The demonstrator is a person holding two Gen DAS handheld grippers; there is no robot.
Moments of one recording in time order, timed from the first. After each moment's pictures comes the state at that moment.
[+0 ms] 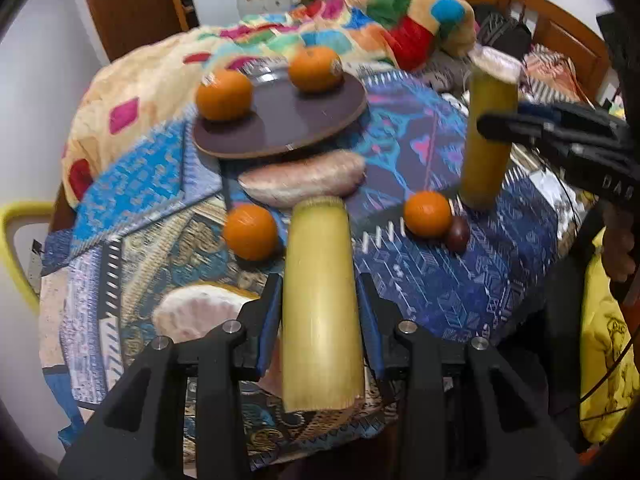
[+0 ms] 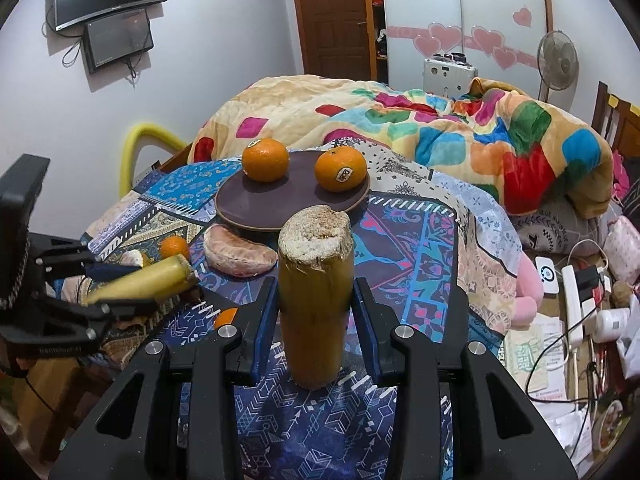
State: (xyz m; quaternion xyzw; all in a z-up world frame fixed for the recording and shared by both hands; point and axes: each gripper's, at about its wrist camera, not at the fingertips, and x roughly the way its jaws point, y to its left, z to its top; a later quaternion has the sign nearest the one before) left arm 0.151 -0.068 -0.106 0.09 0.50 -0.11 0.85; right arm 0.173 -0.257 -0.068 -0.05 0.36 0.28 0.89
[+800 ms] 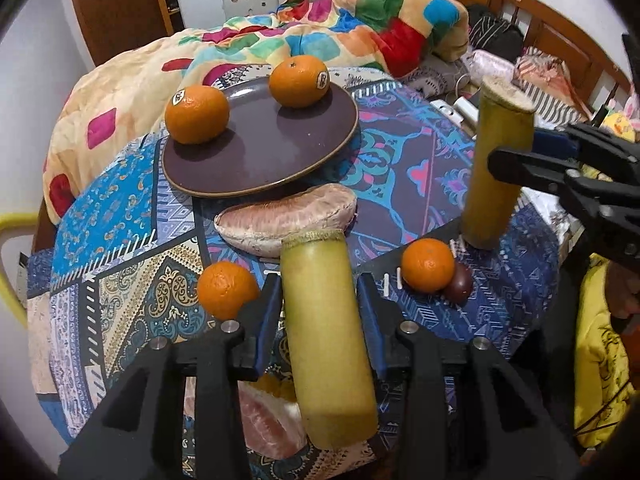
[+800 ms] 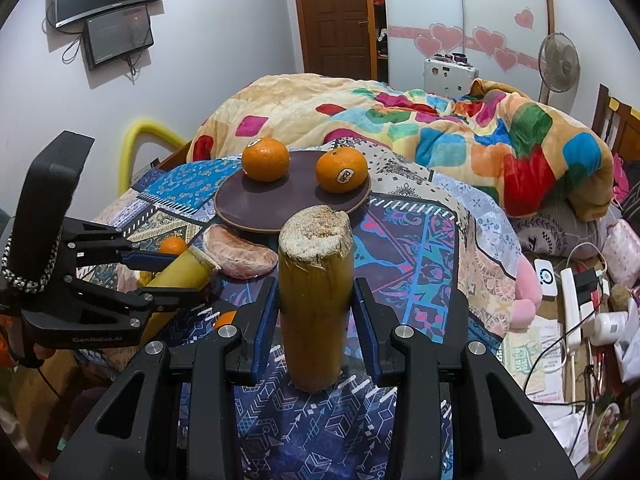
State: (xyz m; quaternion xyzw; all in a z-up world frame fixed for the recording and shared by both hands) left arm 0.186 -0.076 -0.106 0.07 0.49 -0.14 0.86; right arm 0.175 -0.257 -0.068 -0.06 0.36 0.27 0.89
